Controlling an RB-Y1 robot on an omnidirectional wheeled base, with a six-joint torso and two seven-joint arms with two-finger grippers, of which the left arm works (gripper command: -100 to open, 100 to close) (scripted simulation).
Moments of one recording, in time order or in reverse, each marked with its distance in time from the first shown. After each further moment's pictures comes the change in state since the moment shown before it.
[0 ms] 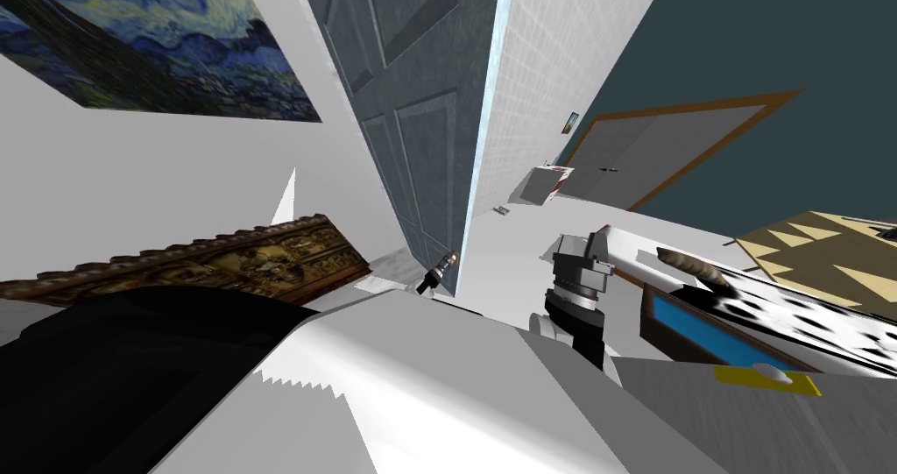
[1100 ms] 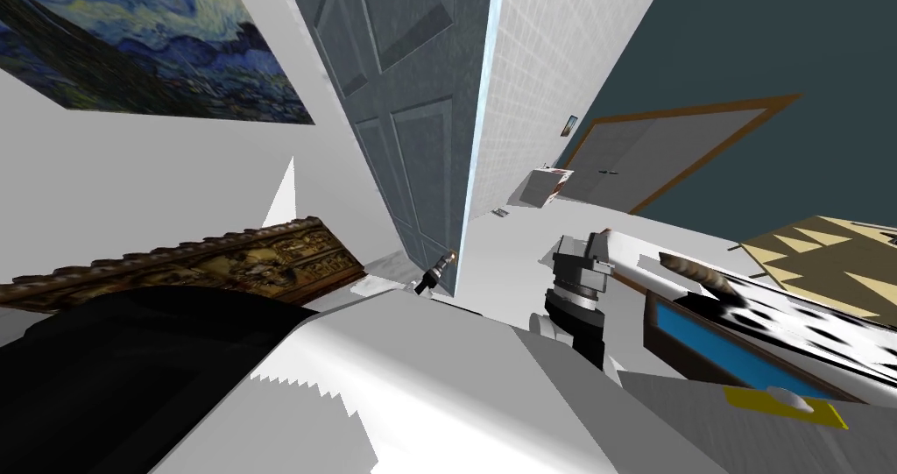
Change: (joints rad) arm 0.008 0.008 0.023 0.009 0.013 0.010 -0.014
